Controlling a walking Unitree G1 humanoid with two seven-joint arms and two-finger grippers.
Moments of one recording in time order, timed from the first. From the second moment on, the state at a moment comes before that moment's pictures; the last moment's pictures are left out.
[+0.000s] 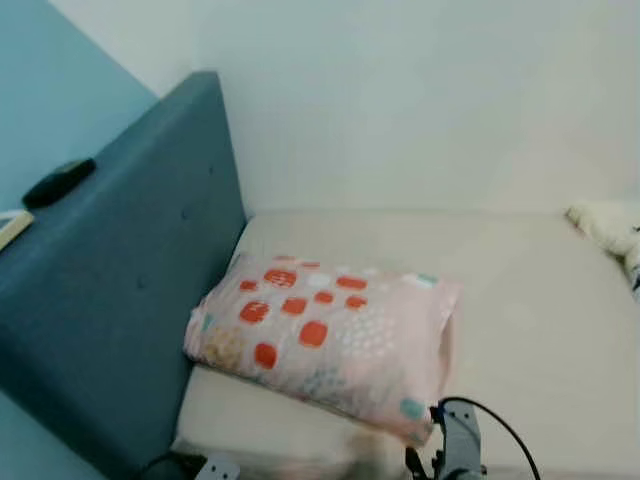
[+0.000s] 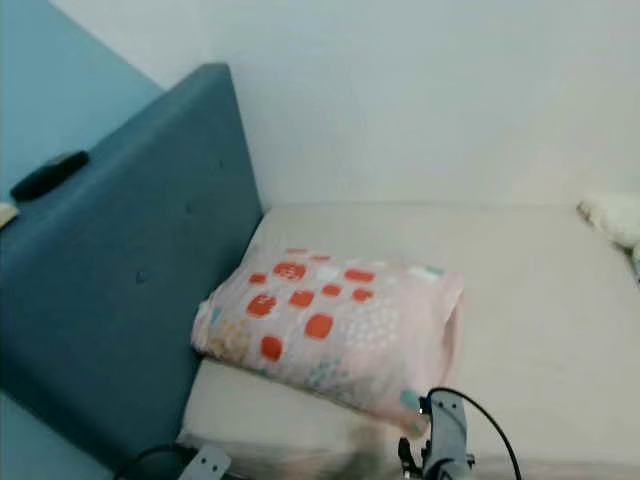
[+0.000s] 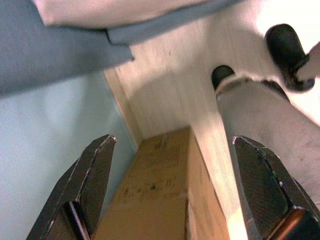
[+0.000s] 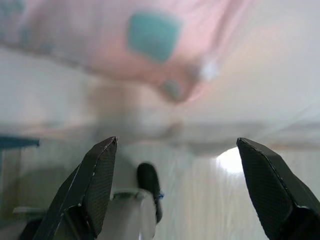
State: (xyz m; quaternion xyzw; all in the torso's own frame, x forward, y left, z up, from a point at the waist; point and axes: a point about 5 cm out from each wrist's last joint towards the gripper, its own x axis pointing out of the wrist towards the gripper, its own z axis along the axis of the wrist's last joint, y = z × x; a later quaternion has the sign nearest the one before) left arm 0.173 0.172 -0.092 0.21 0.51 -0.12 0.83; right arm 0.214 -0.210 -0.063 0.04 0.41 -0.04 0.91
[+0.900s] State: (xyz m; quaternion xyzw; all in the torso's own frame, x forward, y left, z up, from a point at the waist) left arm 0.170 0.174 -0.093 0.19 0.51 -0.10 0.83; right arm 0.272 -0.220 -0.019 0.08 0.31 -0.06 0.95
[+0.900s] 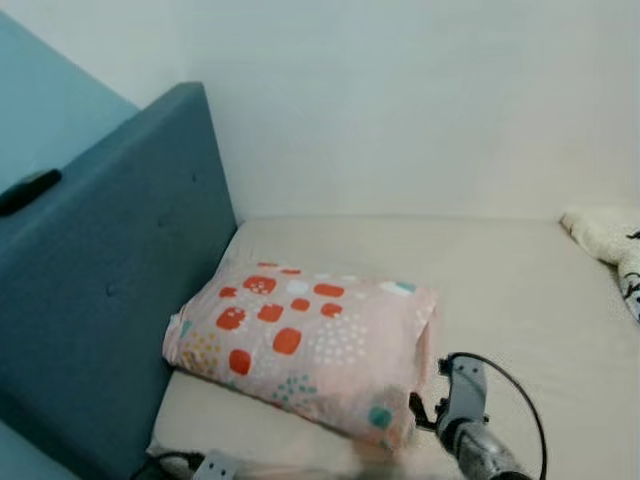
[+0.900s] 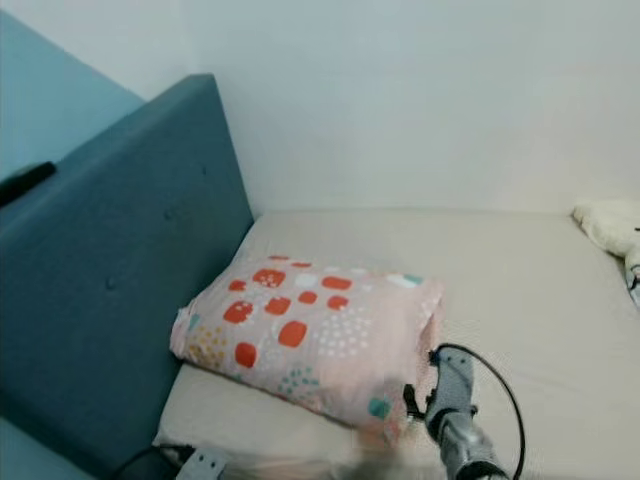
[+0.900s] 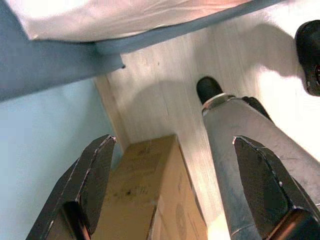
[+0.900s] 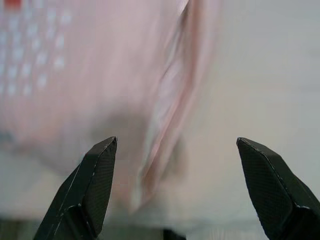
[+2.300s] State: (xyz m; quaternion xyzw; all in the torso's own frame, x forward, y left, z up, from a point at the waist) left arm 0.219 0.177 -0.061 -0.01 0.36 -0.01 0.93; right arm 0.315 -0.212 0.024 0.16 0.22 0.00 0.96
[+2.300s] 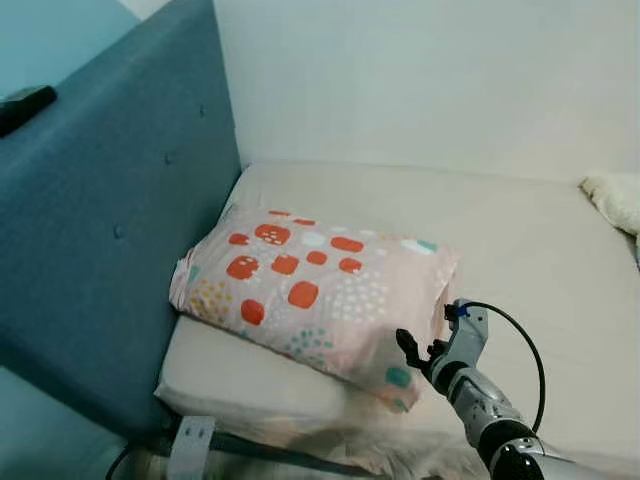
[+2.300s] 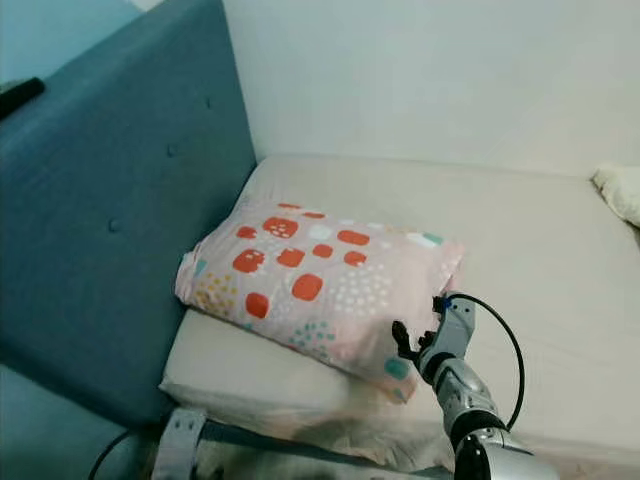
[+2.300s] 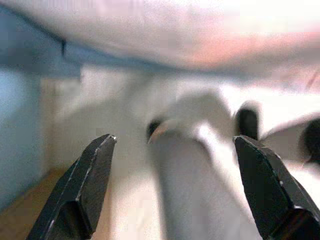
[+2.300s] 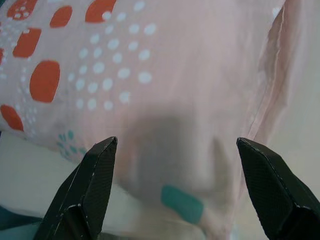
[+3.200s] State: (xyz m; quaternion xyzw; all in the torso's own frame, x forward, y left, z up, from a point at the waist) left arm 0.241 0.198 -0.030 -0.09 0.21 -0.01 0.97; right arm 0.320 -0.262 0.057 0.21 0.10 -0.02 0.97
